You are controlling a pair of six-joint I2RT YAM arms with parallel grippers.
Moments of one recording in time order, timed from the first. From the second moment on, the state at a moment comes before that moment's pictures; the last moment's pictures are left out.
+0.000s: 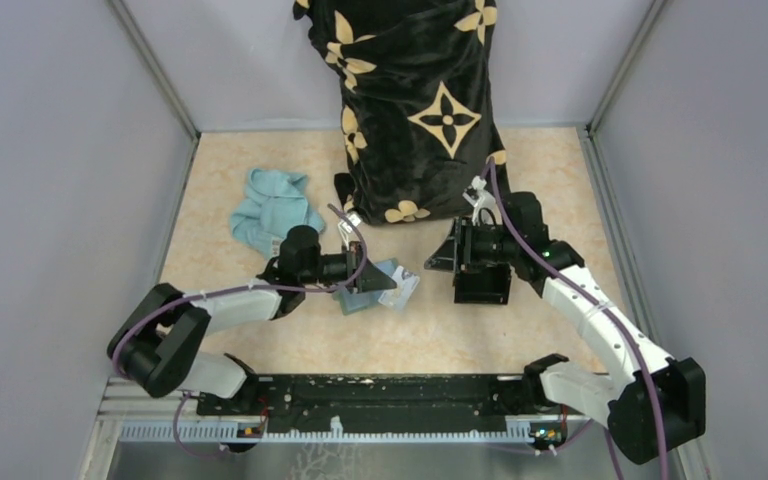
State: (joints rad) left arm -0.63 1.45 0.54 0.69 0.82 -0.76; right arm 0.37 1.05 0.81 -0.40 -0.73 0.48
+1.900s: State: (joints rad) left arm -0.70 1.38 0.18 0.78 -0.15 -1.19; right arm 0.69 1.65 0.89 -0.13 0.01 0.45
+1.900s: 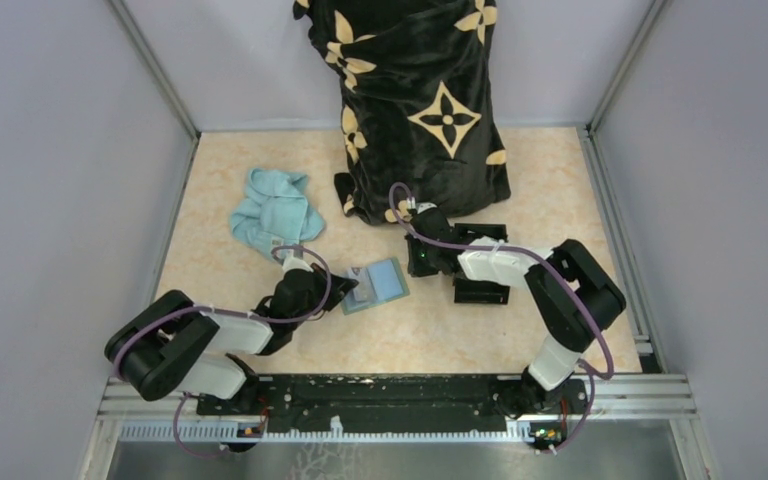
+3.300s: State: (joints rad) left arm -0.79 1.55 0.15 0.99 -0.26 -1.31; right arm 0.71 1.70 0.89 -0.09 0.03 0.45
